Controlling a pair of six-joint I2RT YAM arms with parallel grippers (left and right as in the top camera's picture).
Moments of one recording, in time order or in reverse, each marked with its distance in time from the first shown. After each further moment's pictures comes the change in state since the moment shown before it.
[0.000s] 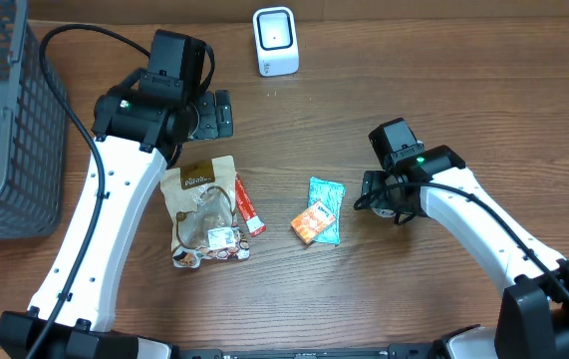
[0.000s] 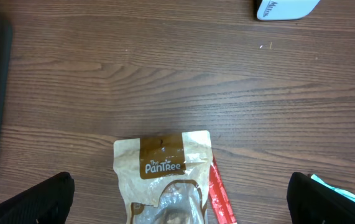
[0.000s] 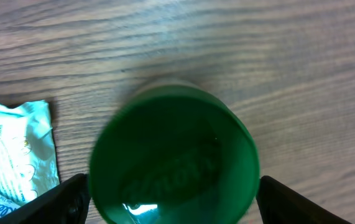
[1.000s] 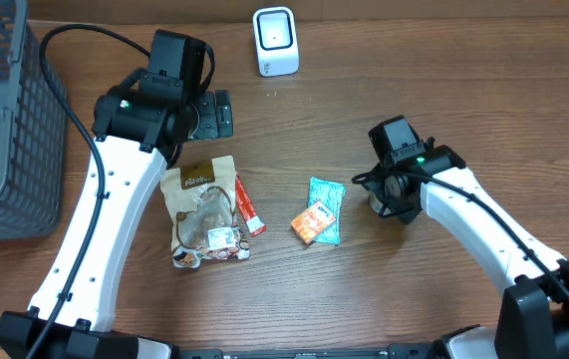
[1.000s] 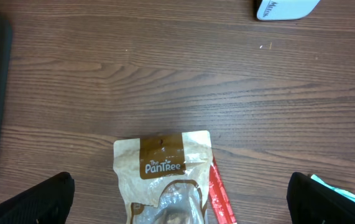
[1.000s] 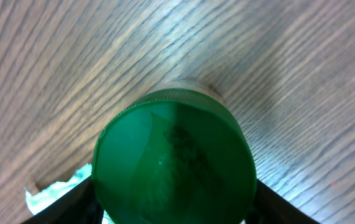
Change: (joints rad) left arm 0.000 0.000 0.000 0.000 0.000 0.000; right arm -0.001 0.000 0.001 0.048 -0.017 0.572
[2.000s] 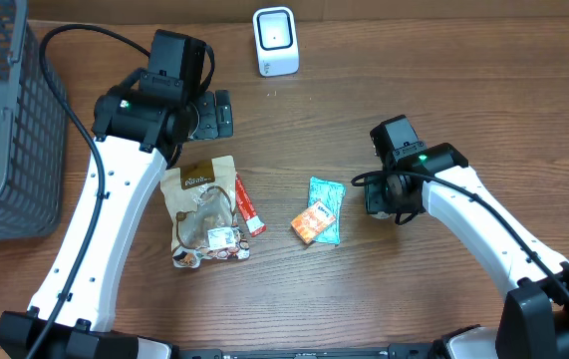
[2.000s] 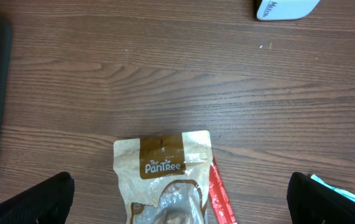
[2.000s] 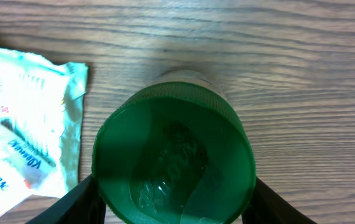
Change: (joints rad) left arm 0.000 0.000 0.000 0.000 0.000 0.000; right arm 0.000 -0.006 0.021 -0.070 -0.093 -0.781
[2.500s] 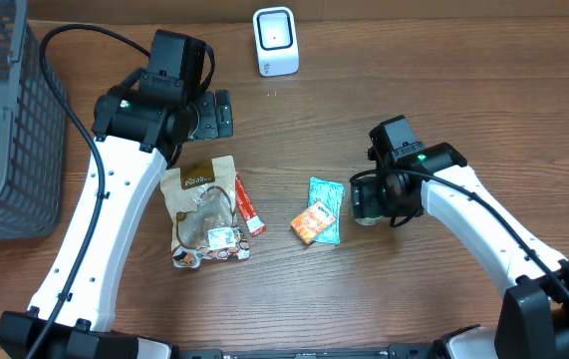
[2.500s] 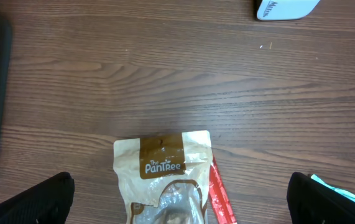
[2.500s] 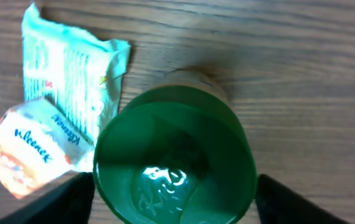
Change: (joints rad) left arm 0.000 0.000 0.000 0.000 0.000 0.000; right arm 0.000 0.007 0.000 -0.003 -0.124 -0.029
